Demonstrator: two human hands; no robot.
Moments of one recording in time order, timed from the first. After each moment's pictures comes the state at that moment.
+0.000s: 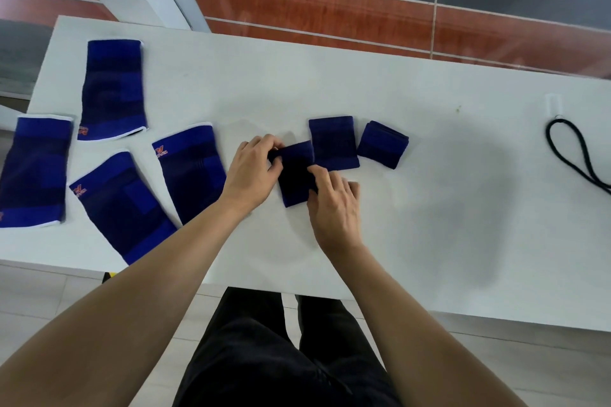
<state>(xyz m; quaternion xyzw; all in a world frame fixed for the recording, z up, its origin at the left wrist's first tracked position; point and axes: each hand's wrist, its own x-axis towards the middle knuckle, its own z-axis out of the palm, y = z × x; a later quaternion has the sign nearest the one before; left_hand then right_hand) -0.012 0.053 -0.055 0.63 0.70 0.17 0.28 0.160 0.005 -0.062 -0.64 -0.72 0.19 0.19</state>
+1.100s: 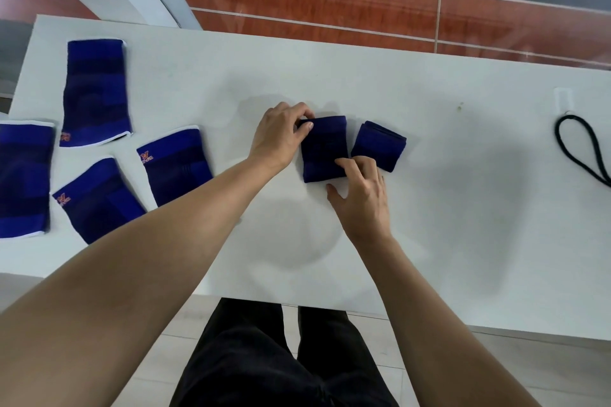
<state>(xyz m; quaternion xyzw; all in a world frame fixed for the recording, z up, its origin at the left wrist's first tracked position) 0.034 0.136 -0.071 0.67 0.67 0.16 0.28 0.213 0.038 -0.077 -0.66 -0.69 0.21 0.20</state>
